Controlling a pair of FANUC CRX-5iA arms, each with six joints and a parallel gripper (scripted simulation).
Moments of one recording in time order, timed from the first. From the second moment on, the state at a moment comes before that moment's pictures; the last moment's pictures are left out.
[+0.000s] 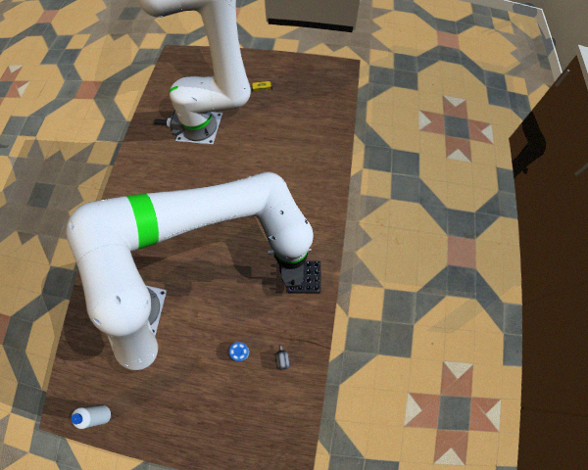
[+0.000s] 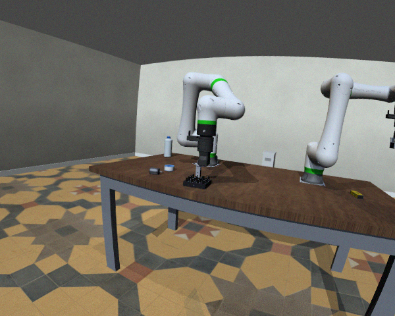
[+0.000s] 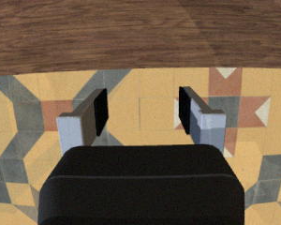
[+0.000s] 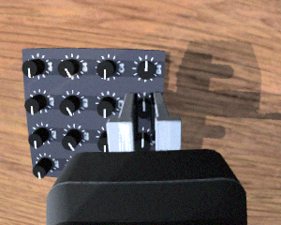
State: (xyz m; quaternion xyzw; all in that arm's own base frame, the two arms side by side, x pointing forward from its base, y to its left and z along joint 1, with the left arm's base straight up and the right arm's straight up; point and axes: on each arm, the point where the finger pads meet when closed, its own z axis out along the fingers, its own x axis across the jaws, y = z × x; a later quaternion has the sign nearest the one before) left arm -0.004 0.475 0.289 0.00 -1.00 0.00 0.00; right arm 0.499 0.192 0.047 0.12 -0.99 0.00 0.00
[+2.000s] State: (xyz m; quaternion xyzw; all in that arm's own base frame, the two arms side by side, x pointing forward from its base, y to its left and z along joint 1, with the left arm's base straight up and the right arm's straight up) left arm -0.004 0.475 0.289 0.00 -1.00 0.00 0.00; right arm 0.500 0.192 0.085 0.08 -1.00 0.00 0.00
